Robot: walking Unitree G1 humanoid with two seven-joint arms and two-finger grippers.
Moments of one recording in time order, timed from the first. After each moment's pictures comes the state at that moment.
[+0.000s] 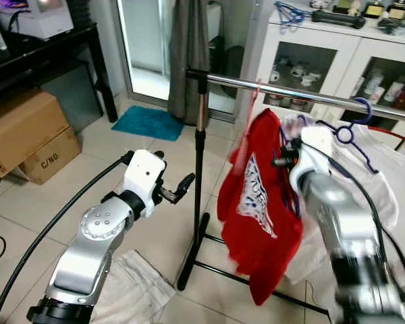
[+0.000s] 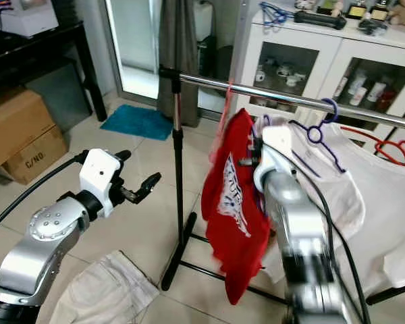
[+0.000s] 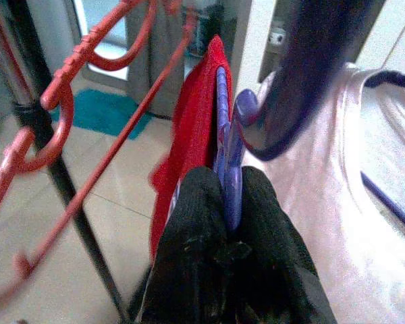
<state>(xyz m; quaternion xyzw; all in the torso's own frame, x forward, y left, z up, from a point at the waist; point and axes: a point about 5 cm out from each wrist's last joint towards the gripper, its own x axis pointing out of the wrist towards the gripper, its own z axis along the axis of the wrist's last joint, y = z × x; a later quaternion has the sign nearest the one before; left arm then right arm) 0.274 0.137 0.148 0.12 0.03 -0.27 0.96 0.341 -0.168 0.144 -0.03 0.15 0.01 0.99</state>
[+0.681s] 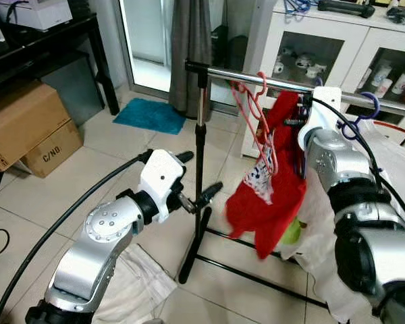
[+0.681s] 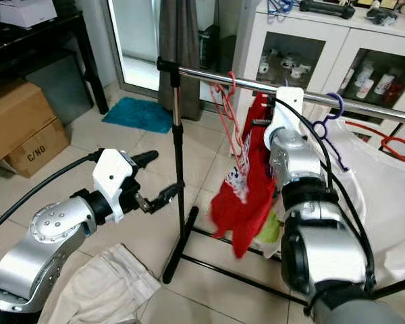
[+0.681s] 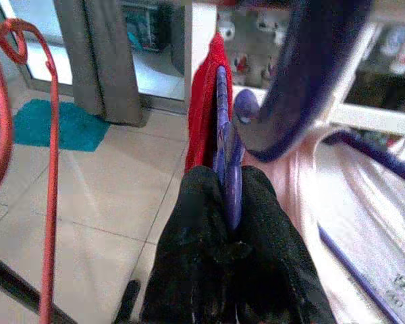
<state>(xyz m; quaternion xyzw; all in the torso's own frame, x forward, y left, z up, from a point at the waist) 0.254 0.108 0.169 0.10 0.01 -0.40 0.91 0.402 -0.193 0.176 0.00 0.14 -0.07 0.99</state>
